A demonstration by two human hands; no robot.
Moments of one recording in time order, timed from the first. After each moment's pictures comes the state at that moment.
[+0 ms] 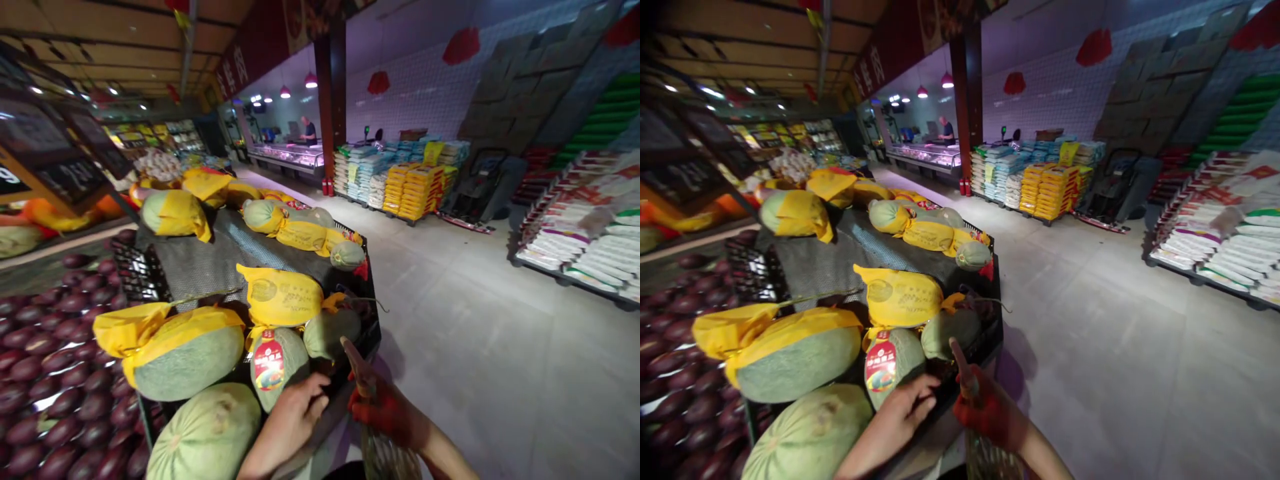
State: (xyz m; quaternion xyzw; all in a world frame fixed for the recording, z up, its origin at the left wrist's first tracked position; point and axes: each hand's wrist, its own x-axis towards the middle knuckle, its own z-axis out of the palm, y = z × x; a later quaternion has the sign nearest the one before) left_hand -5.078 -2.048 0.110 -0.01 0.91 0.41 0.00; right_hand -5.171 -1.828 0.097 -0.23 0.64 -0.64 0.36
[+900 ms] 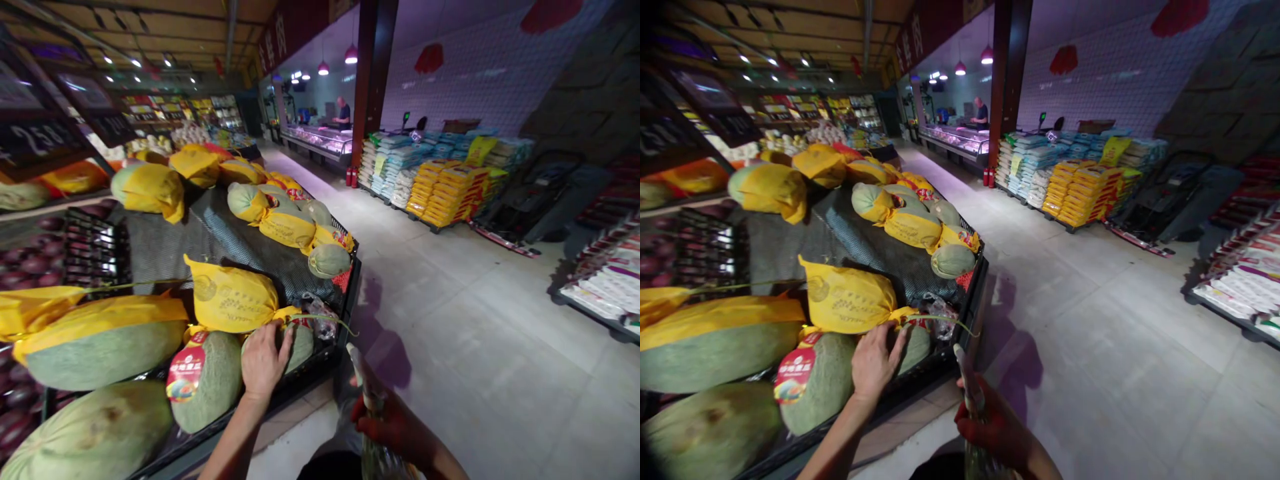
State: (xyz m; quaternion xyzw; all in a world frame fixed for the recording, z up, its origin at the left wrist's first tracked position) left_hand -5.234 -1.989 0.072 -0.25 0.93 -0.01 -0.28; right_hand -5.322 -1.691 0.065 -0.26 0.59 -0.61 0.45
